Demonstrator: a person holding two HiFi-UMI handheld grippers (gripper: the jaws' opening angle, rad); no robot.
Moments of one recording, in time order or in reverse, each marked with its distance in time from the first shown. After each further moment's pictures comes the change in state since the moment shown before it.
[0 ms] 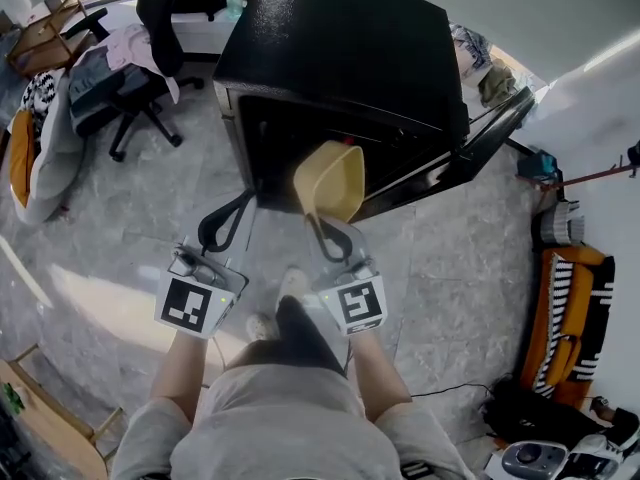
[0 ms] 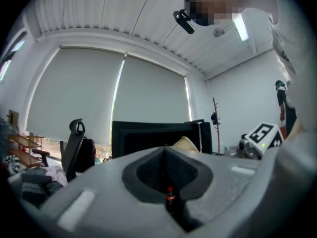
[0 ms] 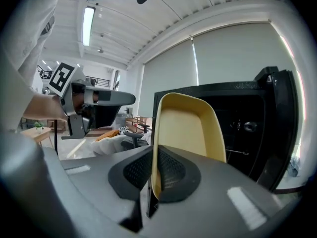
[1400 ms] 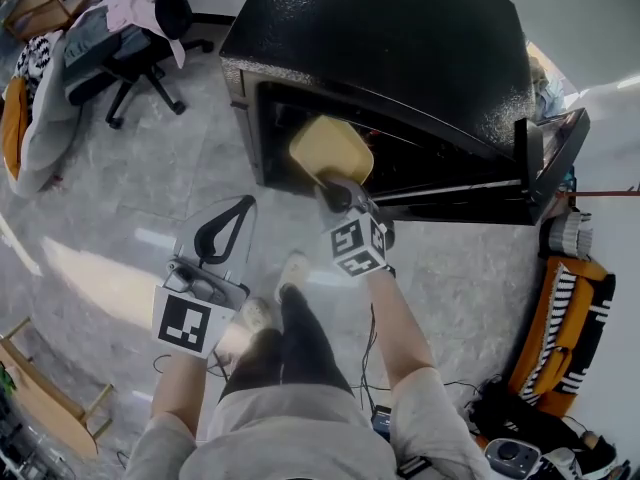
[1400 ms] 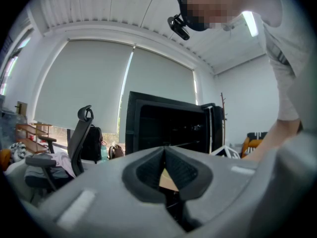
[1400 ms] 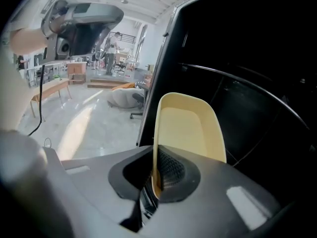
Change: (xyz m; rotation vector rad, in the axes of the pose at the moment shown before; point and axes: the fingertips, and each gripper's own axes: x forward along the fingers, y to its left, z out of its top) left arm 0.014 0.051 -0.090 -0.060 0.072 0.066; right arm 0.137 -0.049 -0.169 -0.321 0.462 0.174
